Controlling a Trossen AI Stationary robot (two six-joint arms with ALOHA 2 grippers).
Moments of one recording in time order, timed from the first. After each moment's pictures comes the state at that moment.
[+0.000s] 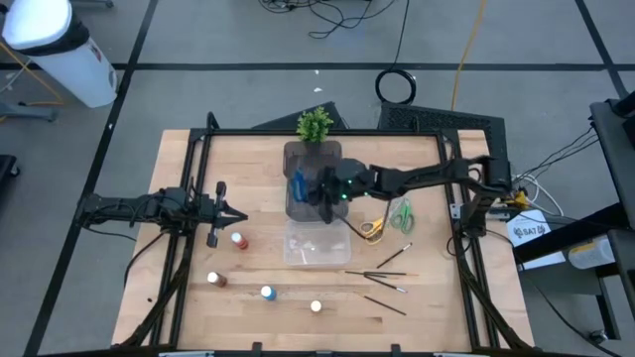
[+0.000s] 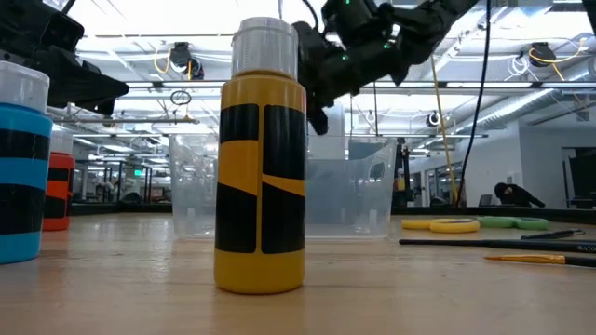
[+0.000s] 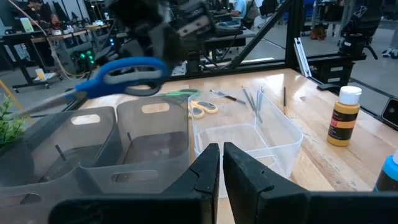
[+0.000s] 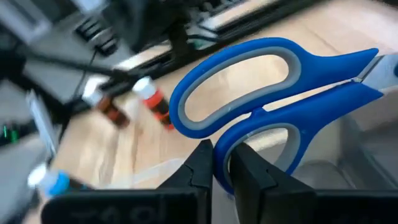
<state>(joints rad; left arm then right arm) -0.05 0.03 0.08 -0.16 0.02 0.10 -0.17 1.77 1.08 0.32 -0.21 0.38</state>
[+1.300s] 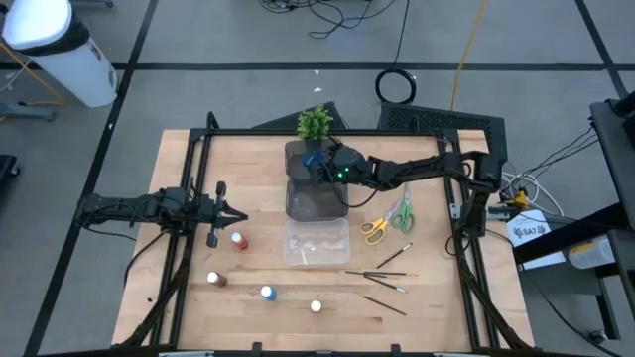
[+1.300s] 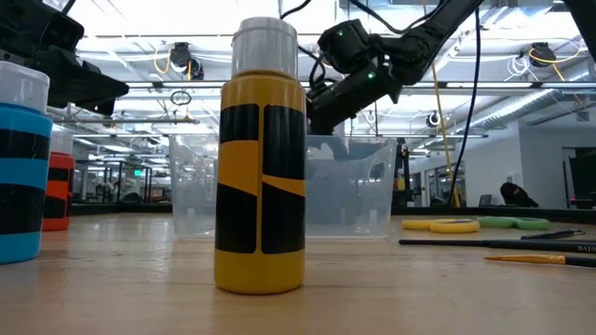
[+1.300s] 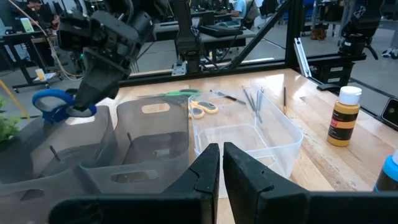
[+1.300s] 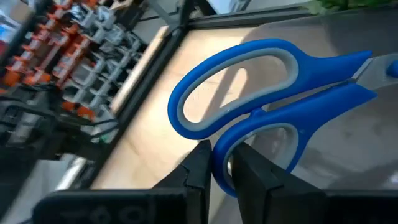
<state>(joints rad) -0.05 0.03 0.08 -0.15 0.02 0.10 -0.26 1.83 1.07 0.36 0.13 0.86</state>
